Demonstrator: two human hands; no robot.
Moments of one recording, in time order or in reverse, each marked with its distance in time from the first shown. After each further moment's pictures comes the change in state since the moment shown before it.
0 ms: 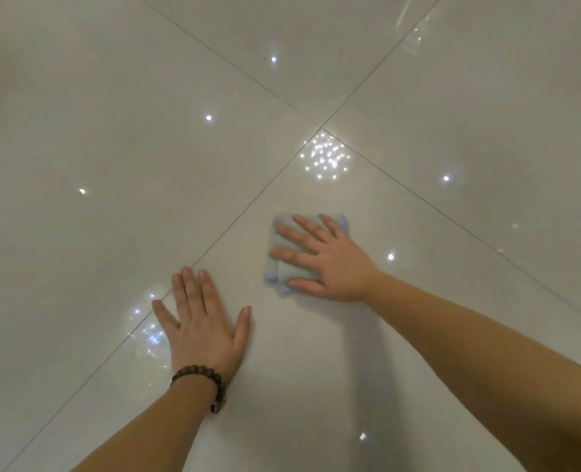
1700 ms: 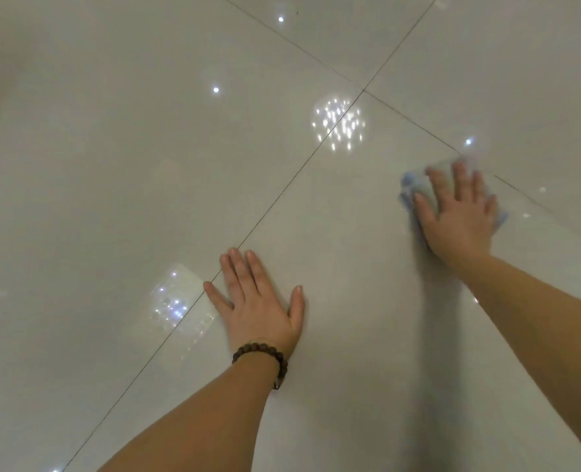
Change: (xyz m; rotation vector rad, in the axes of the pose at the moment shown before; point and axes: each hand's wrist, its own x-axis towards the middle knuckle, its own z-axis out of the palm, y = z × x) left_hand 0.001 -0.002 -0.006 -0.054 -0.059 0.009; right_hand -0.036 0.032 -0.013 0.157 -0.002 1.121
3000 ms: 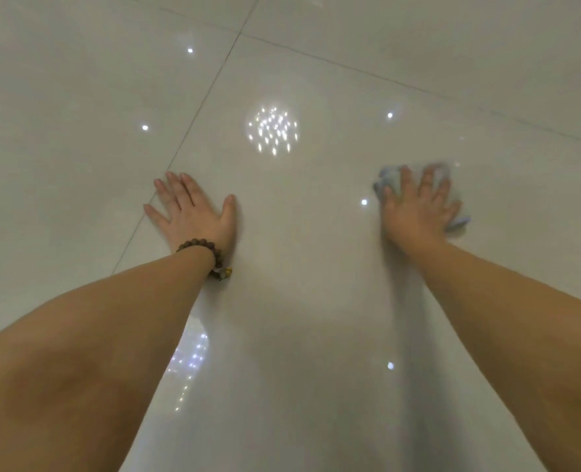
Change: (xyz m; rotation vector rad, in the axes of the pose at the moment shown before) left_hand -0.005 -0.006 0.002 0.050 0.045 0.148; right_hand -0.201 0.089 0.024 0.064 -0.005 0.464
